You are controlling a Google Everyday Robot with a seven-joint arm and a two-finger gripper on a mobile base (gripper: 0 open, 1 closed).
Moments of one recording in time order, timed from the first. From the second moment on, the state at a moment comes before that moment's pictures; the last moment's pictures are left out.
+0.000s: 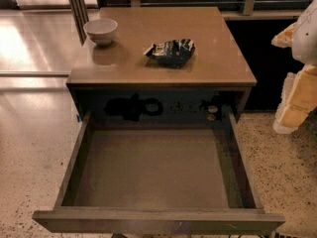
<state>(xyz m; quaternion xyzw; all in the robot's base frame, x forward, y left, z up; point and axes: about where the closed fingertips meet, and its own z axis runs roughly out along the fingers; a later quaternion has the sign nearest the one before) 0.438 -0.217 0.976 -0.60 0.78 -0.03 0.16</state>
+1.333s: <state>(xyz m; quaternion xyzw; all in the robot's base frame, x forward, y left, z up) 0.414 -0.165 0.887 -0.59 0.78 0.02 0.18</state>
